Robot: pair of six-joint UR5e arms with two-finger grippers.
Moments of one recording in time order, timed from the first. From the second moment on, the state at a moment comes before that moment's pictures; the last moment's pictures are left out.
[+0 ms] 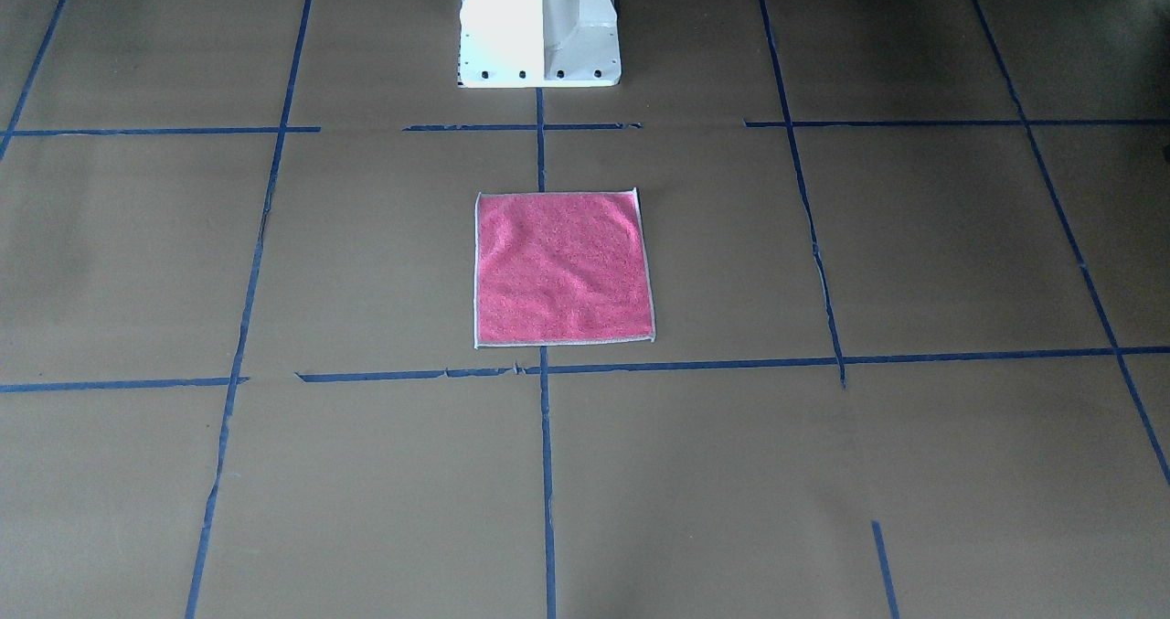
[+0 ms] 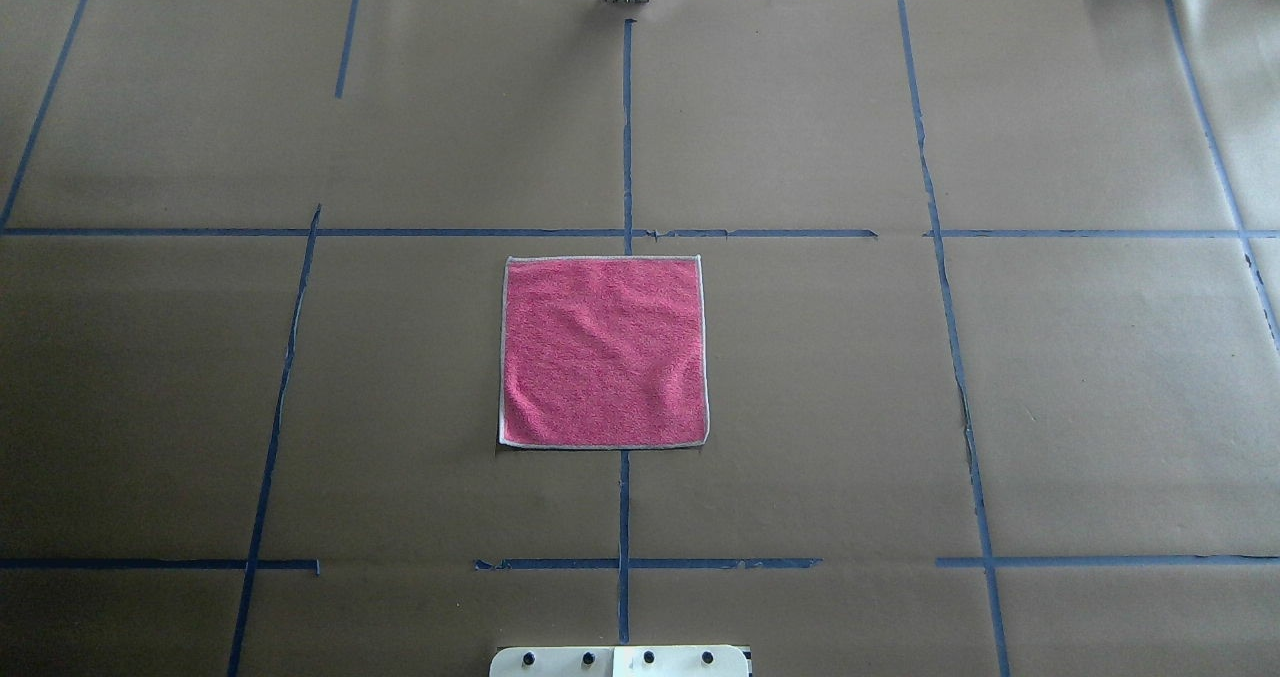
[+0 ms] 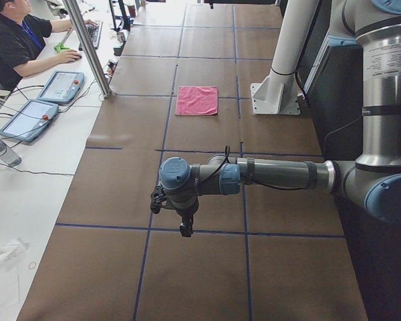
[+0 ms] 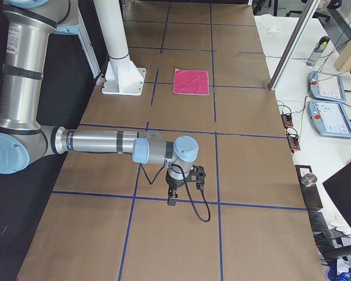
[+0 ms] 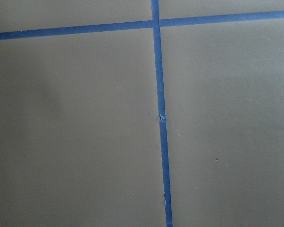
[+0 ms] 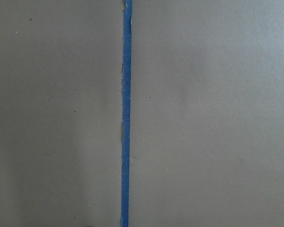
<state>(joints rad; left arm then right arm) -1.52 -1.45 -1.72 -1.47 -2.36 0.09 1.43 -1.78 1.77 -1.66 2.25 0.04</state>
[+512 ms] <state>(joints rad) -1.51 -1.46 -1.75 -1.48 -2.36 0.09 1.43 -1.78 1.77 -1.58 2.25 0.04</state>
